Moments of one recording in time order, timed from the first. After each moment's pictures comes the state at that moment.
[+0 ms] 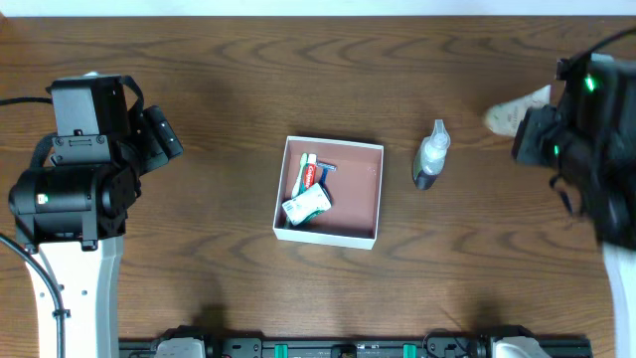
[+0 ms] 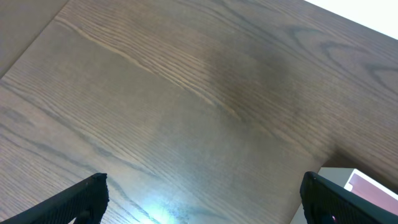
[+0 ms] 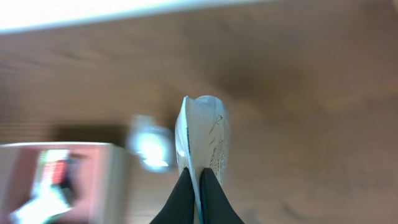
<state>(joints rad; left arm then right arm) 0.03 1.23 1.55 -1.23 -0.28 -0.38 0.11 1.20 1.66 -1.21 0.09 0.22</state>
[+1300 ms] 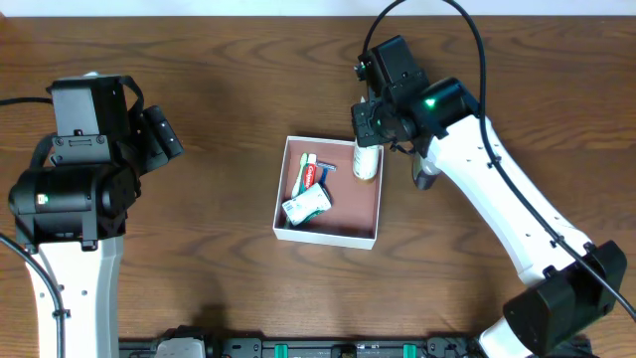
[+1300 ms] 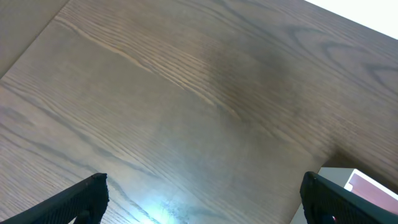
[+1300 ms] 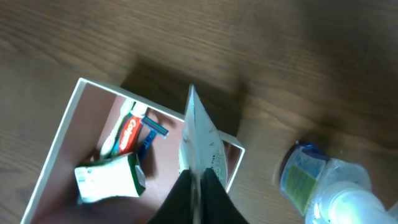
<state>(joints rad) 0.03 1.23 1.55 -1.23 -0.28 -0.38 0.53 1.75 1.67 -1.00 0.04 0.30</state>
